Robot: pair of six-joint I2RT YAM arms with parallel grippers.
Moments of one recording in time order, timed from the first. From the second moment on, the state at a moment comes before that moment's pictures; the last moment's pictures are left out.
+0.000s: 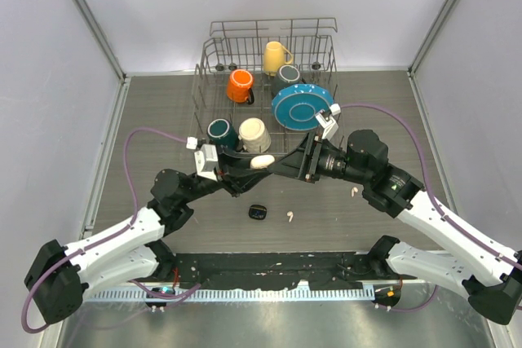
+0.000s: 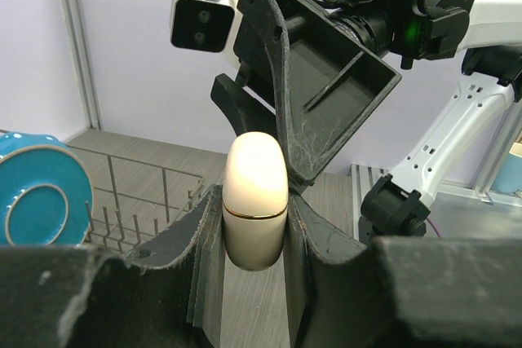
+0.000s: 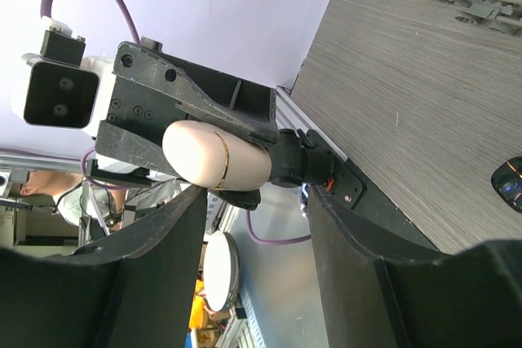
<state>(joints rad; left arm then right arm) -0.81 0.91 0.47 0.87 0.47 -0.27 0.77 0.90 0.91 -0.17 -0.39 1.03</state>
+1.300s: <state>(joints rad) -0.82 0.71 0.40 0.76 0.43 -0.22 0.74 0.75 1.06 -0.83 0.33 0.95</state>
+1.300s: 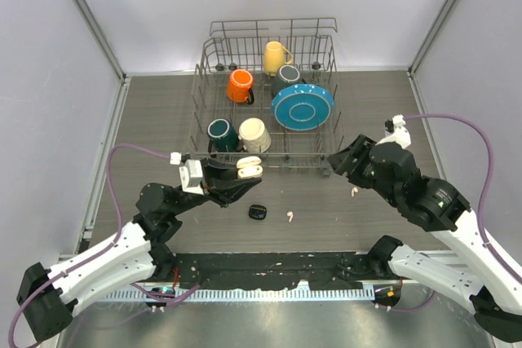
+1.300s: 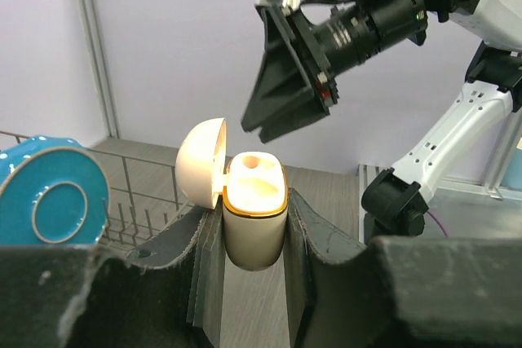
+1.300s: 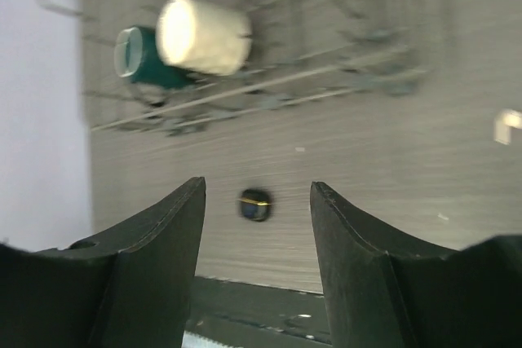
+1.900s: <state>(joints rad) -0.82 0.68 0.40 0.64 0.42 -0.15 0.72 0.75 0.86 -1.05 0.45 1.06</state>
